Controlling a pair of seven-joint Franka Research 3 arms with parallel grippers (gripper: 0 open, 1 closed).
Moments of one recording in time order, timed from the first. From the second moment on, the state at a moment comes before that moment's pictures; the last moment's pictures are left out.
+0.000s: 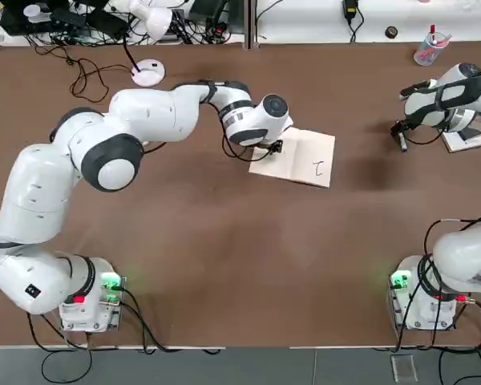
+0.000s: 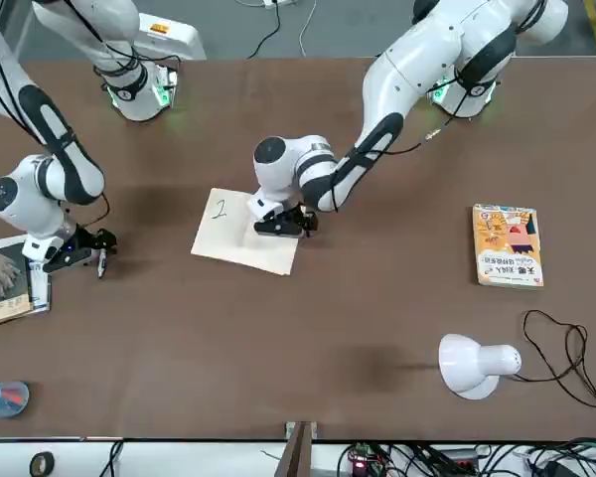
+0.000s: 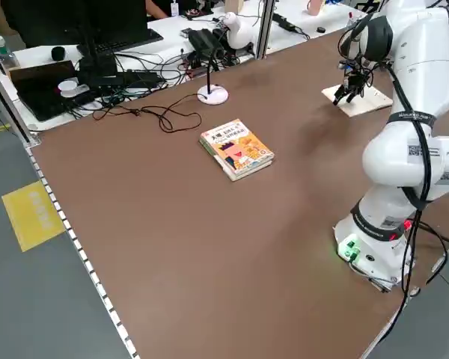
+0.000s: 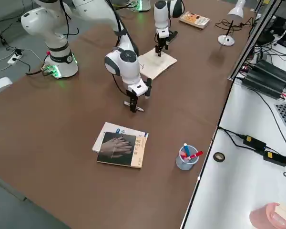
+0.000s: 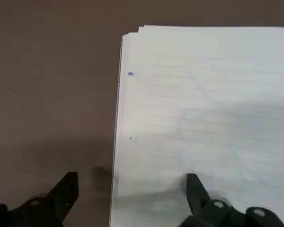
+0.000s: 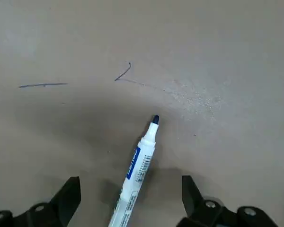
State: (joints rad) left arm -0.66 0.89 -0.35 -1.45 0.59 2.26 -1.11; right arm -0.19 0.39 0.09 -2.32 0.11 2.77 -0.61
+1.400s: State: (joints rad) left arm -0.66 0.89 -0.35 -1.45 0.59 2.26 -1.11; right arm -0.20 0.40 0.08 -2.33 0.11 2.77 -0.61
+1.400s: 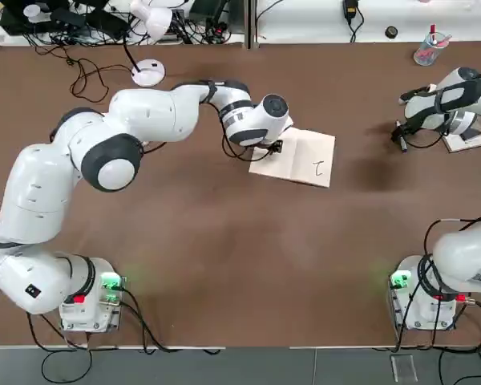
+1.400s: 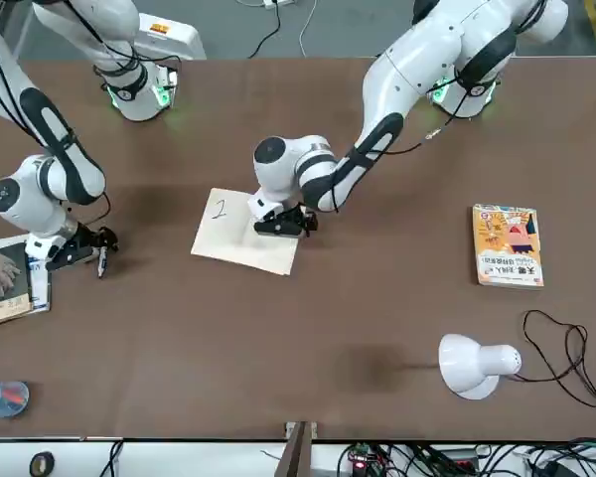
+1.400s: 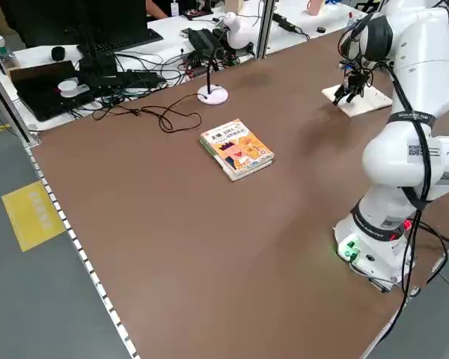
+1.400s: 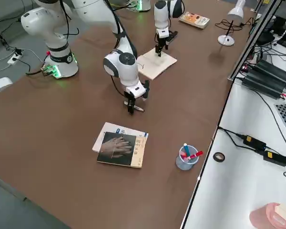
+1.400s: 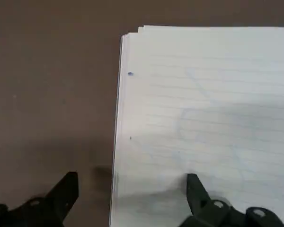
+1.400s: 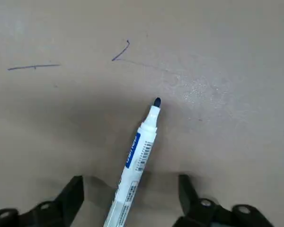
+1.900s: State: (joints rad) left arm -0.66 0.89 -0.35 -1.45 0.59 2.26 -1.11; right arm -0.21 0.40 0.07 -2.33 0.11 2.79 -0.62
